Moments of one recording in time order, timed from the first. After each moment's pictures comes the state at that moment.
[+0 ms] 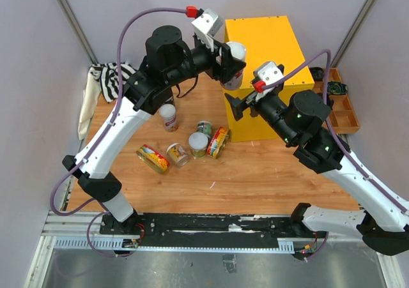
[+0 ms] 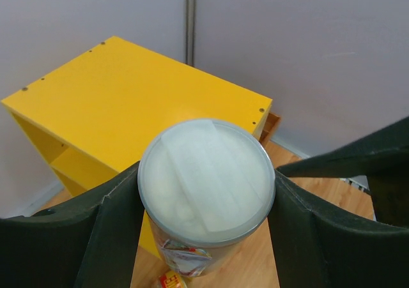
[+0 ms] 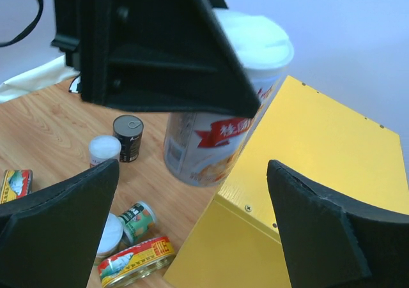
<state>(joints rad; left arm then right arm) -0.75 1.65 2.14 -0.45 0.19 -0.07 0.92 1.05 1.39 -0.23 0.28 -0.32</state>
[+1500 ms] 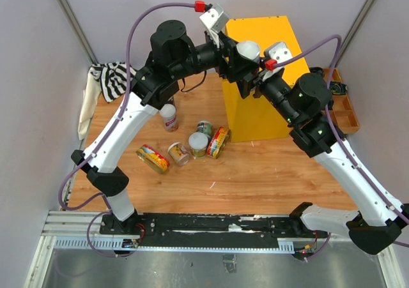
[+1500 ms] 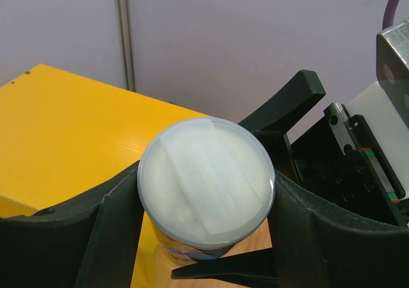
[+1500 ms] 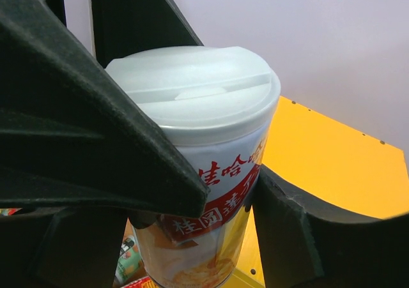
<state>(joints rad) -0.76 1.73 2.23 -0.40 0.41 -0.16 0.66 1.14 1.41 -0.08 0.04 -0.23</state>
